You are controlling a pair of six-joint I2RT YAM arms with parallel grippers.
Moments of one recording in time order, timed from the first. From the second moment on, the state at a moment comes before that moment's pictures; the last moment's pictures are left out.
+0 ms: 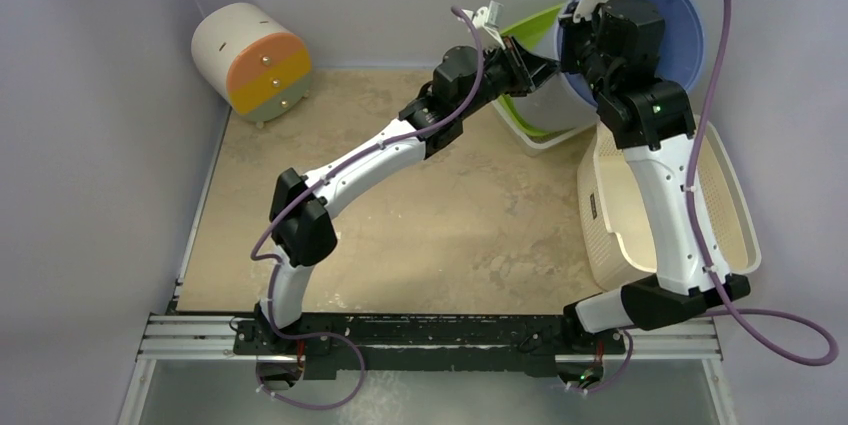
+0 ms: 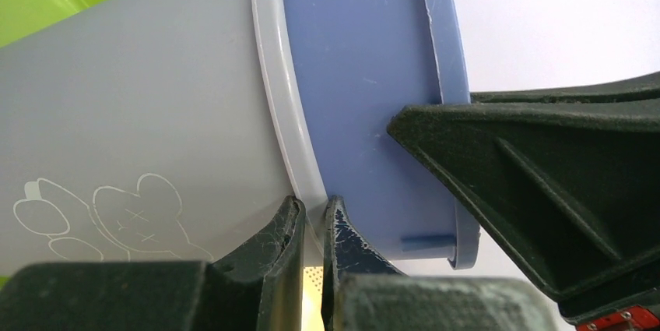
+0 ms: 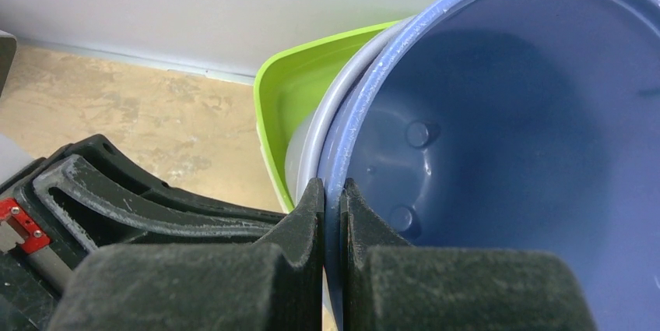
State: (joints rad) left arm -0.85 2.06 2.03 0.20 0.07 -0.83; right arm 0.35 1.42 1.97 -0.73 0.30 -0.12
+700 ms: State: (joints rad) left arm -0.78 2.21 2.07 0.05 -0.12 -0.75; right arm 0.38 1.11 2.09 -0.69 0.24 -0.11
